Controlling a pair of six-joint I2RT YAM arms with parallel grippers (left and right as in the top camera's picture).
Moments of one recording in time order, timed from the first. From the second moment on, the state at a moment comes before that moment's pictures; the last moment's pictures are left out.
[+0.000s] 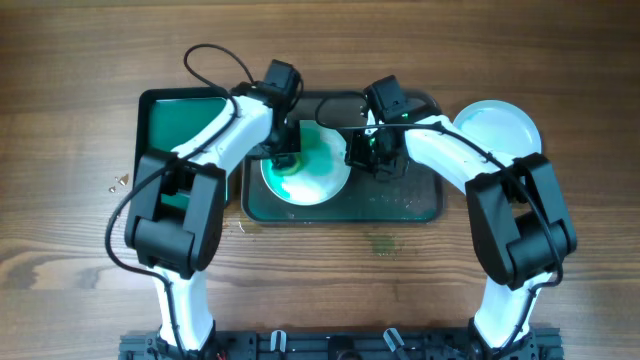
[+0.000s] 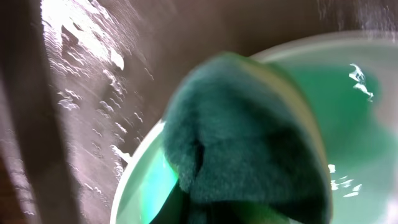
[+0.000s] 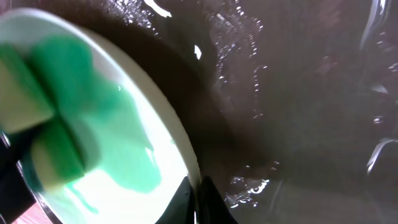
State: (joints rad) left arm -0.35 2.07 1.45 -0.84 0.04 -0.36; right arm 0.40 2.00 1.26 -0.54 -0.37 0.62
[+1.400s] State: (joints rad) left arm -0.41 2.08 1.44 -0.80 -0.22 -0.56; right arm 0.38 2.00 1.26 -0.52 -0.43 0.60
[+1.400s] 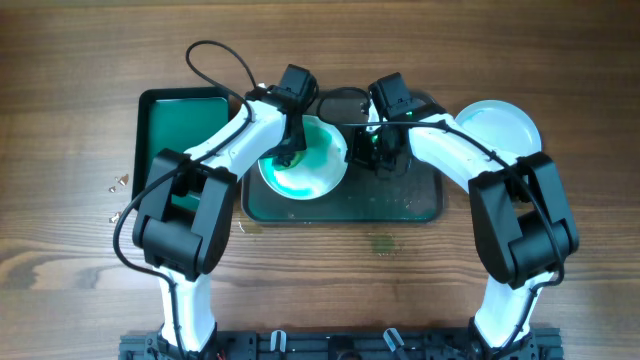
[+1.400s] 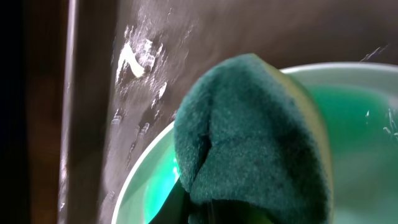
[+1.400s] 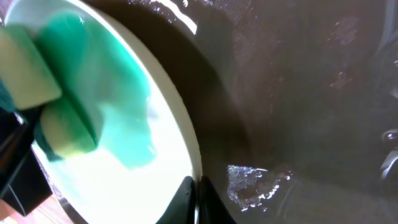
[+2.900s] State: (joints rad) left arm -0.29 1.99 1.56 -0.88 0.10 -0.47; right arm 0.37 2.00 1.26 -0.50 -0.38 0.60
